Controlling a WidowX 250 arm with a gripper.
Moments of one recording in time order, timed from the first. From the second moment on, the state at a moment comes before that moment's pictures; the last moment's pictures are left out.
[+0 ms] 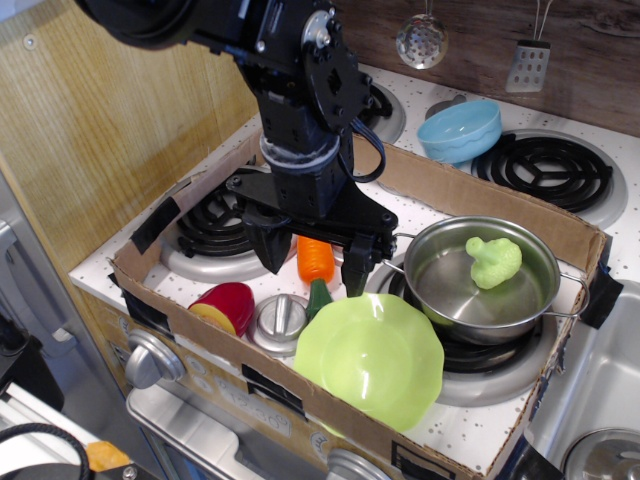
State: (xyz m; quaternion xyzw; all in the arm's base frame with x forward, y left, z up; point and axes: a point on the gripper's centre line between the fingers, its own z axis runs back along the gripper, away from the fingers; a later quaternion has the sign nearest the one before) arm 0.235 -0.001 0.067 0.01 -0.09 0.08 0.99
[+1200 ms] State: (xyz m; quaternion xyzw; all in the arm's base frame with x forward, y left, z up) arm 0.269 -0.043 0.089 0.03 -0.07 -0.32 0.94
